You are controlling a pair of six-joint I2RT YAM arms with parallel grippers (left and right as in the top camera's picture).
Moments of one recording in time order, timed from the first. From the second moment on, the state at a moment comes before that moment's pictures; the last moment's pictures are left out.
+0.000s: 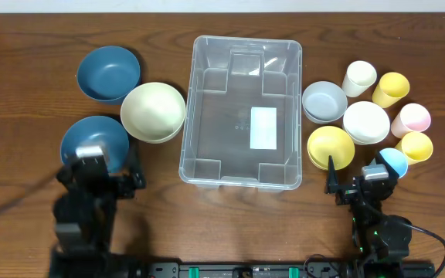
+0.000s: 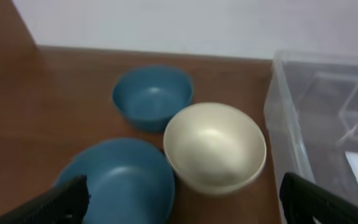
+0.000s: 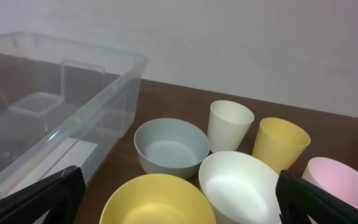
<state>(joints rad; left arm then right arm) -0.02 0.47 0.66 -0.58 -0.08 -0.07 0.04 0.01 0.01 -0.06 -0.05 -0.10</state>
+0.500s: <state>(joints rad) 0.00 1.11 1.29 -1.03 -0.08 -0.09 0.04 0.01 0.01 -0.06 -0.05 -0.10</state>
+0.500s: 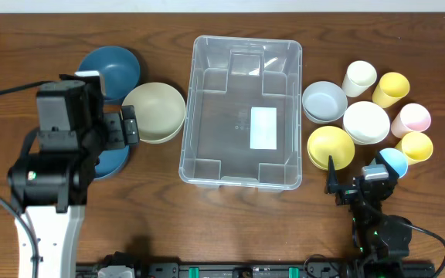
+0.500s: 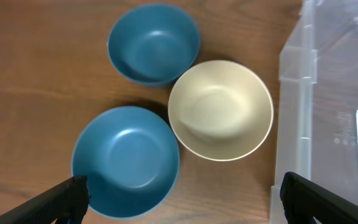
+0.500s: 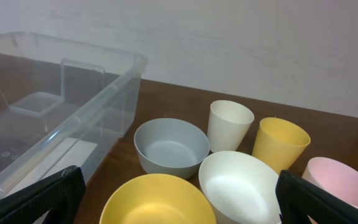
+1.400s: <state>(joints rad) 0.61 1.35 0.89 -0.71 0.09 -0.29 0.04 0.01 0.01 -0.06 -0.05 -0.10</state>
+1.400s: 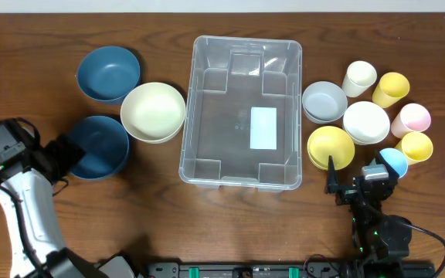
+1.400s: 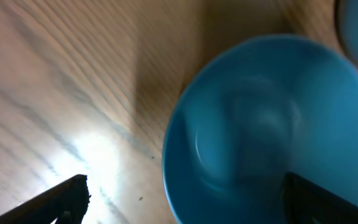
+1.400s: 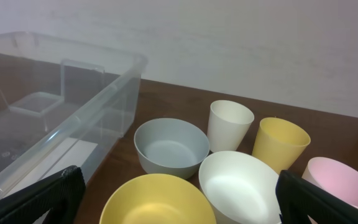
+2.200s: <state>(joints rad) 0.61 1.58 0.87 -0.63 0.10 -0.28 0.04 0.01 0.01 -0.06 -0.05 -0.10</state>
